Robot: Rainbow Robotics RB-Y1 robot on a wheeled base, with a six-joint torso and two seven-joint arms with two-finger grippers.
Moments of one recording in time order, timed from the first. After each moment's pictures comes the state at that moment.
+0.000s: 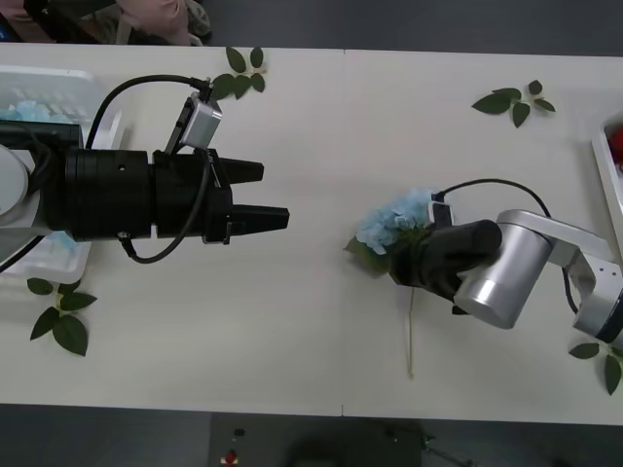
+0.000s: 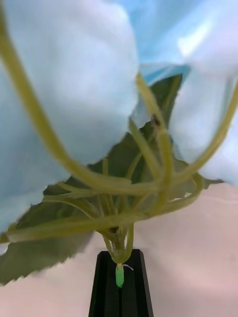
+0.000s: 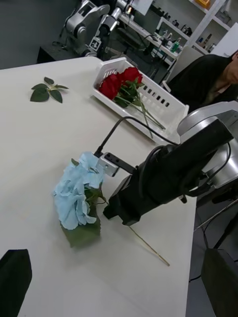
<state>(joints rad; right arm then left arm) -0.58 -0.81 0.94 -1.66 -0.56 0.89 0.45 -0.44 0.97 -0.48 -1.91 1.96 0.69 -2.33</state>
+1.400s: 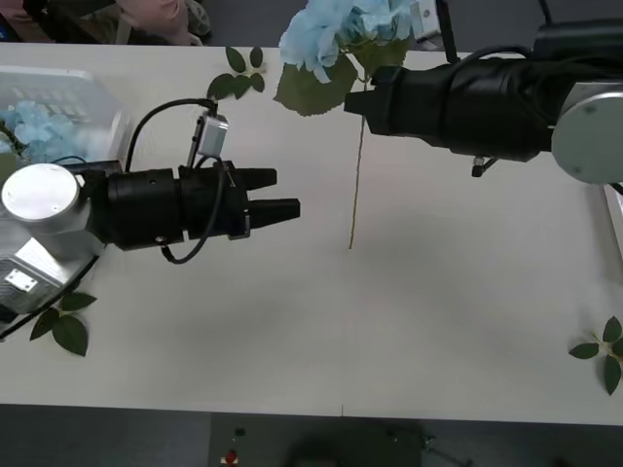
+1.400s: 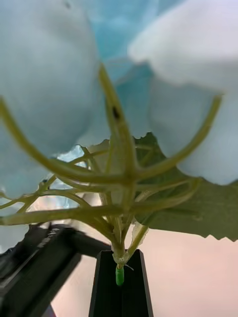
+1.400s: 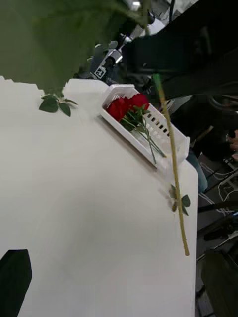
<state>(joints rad) -0.65 -0.82 0.42 -1.89 -1.33 0.73 1.27 -0.41 0.66 -0.40 -1.58 2.05 0.82 -2.54</state>
